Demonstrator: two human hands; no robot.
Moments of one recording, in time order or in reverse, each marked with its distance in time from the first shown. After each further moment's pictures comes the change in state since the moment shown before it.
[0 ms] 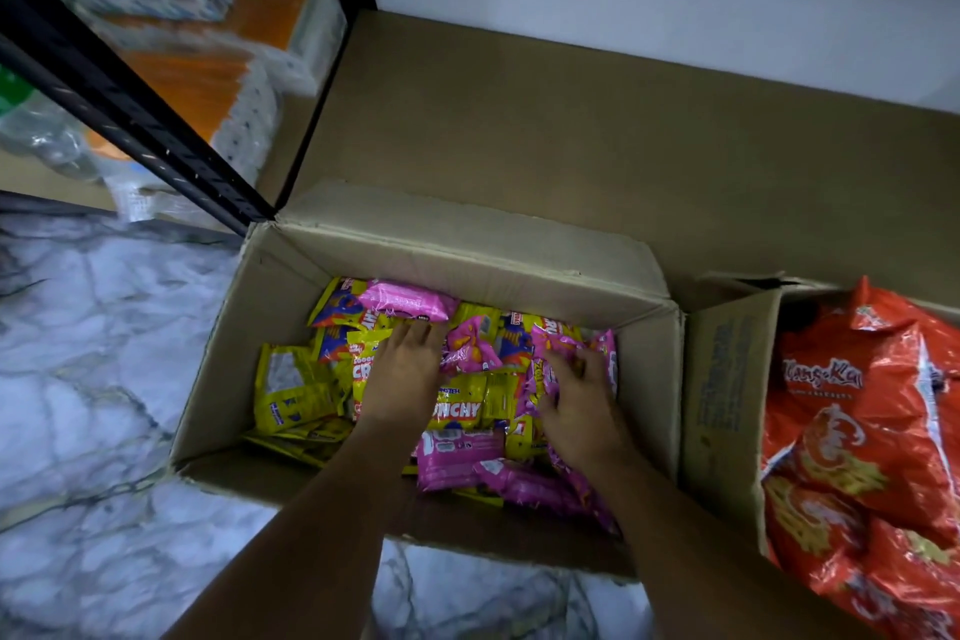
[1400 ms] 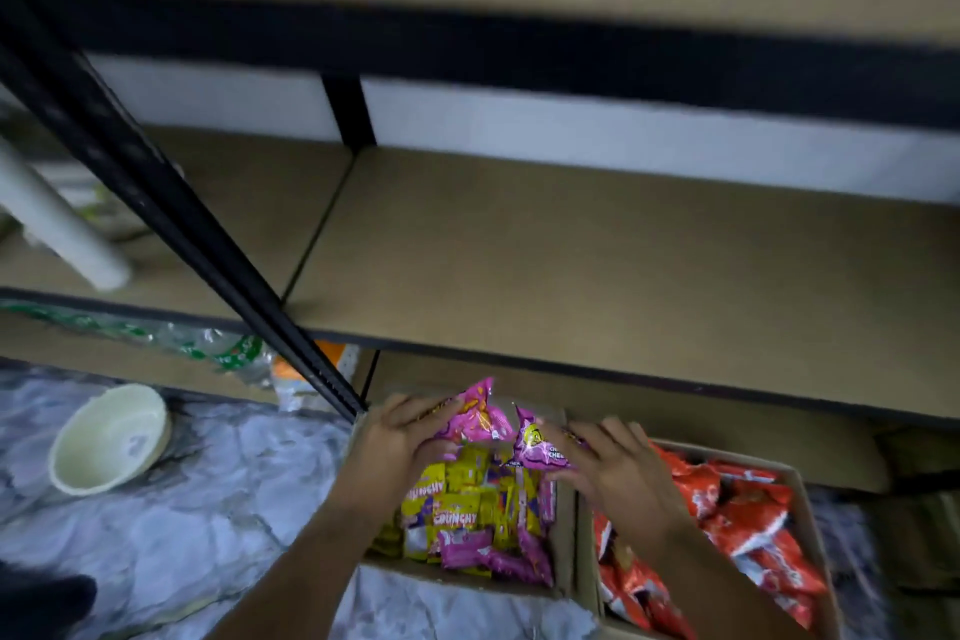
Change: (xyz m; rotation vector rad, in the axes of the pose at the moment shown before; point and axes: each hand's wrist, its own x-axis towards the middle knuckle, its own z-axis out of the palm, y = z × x) left_hand -0.150 0.083 -0.417 -0.324 0.398 0.457; right_hand -0.225 -0.122 -0.373 -0.520 0.428 -0.591
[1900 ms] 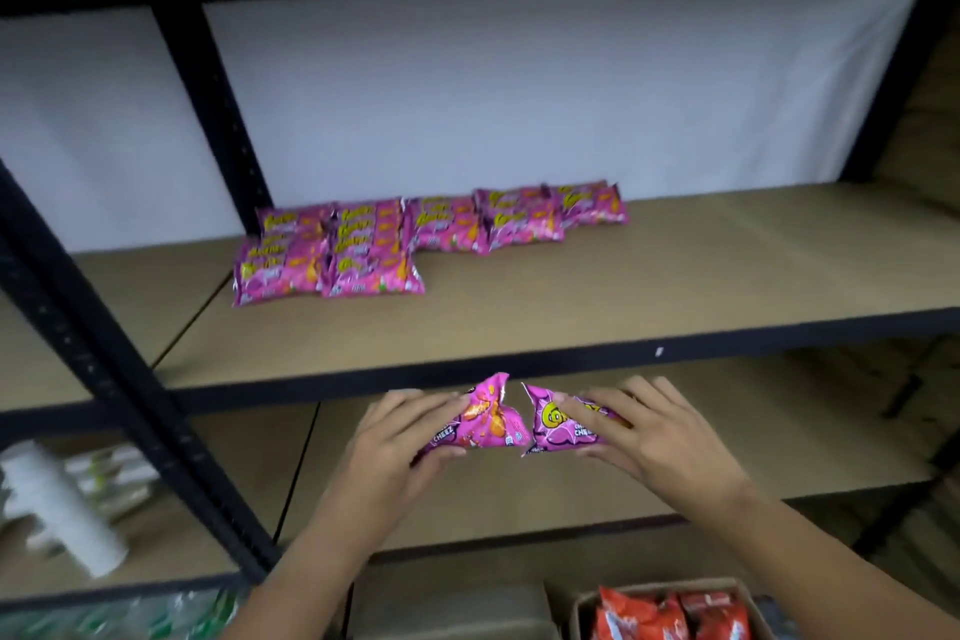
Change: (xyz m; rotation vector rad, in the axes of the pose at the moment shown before) left_hand 0.144 0.189 -0.231 0.035 0.267 0.532; right_hand 0.001 0.057 -0.324 -0.267 0.605 -0.064
